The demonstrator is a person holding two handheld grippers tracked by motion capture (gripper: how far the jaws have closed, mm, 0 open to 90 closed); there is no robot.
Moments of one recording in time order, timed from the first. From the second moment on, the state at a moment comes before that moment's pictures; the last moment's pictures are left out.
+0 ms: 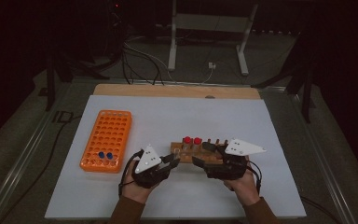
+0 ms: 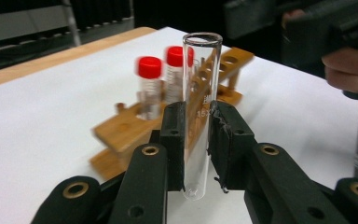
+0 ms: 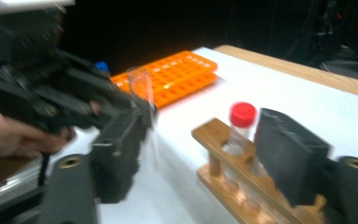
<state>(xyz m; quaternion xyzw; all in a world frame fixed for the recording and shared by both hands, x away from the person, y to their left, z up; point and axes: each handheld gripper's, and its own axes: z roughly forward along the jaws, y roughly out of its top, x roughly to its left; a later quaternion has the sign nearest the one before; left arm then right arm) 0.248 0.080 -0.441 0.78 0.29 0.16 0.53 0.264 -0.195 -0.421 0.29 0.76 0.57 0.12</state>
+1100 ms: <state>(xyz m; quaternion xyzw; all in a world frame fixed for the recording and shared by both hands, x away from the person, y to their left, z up) 0.258 0.225 -0.412 0.68 0.43 0.28 0.53 0.274 -0.236 -0.419 0.35 0.73 0.57 0.15</state>
